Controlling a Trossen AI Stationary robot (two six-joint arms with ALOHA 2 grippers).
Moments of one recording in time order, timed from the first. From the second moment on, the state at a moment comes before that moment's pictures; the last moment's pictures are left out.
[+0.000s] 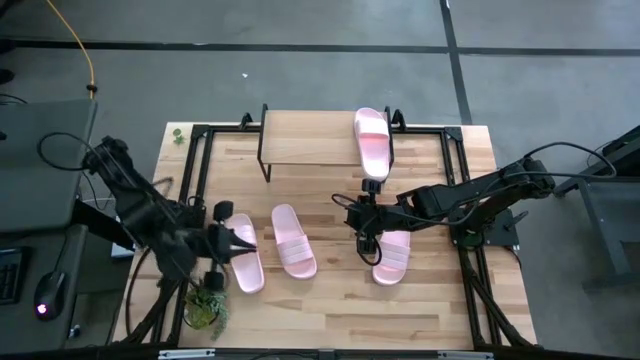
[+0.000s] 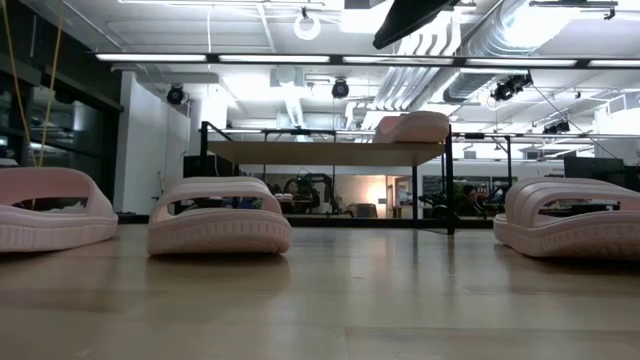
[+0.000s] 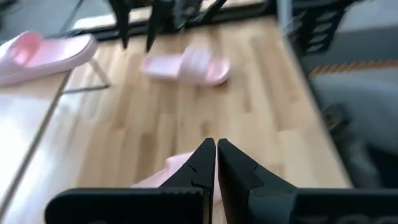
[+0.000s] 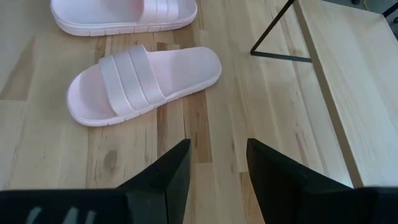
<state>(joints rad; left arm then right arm) -0.68 1.20 1.29 -0.92 -0.69 -0.42 0.28 1.49 1.31 -0.67 0.43 0.08</state>
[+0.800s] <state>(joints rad) -0.77 1.51 1.40 -1.47 -0.78 -0.96 0.28 1.49 1.31 -0.66 0.43 0.08</state>
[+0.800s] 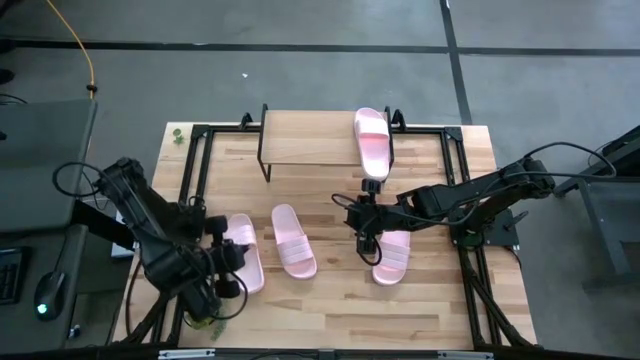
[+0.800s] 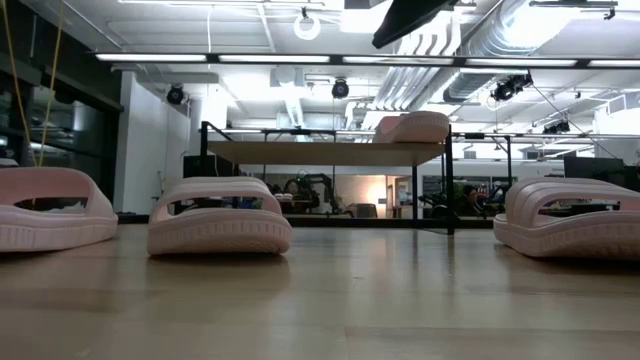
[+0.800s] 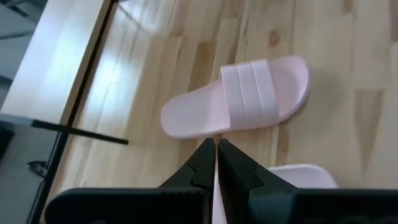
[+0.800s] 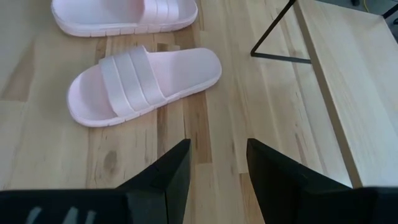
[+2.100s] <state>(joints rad) -0.83 1.90 1.36 -1.57 -0.66 -1.14 0.30 1.49 1.31 -0.61 0.43 0.10</state>
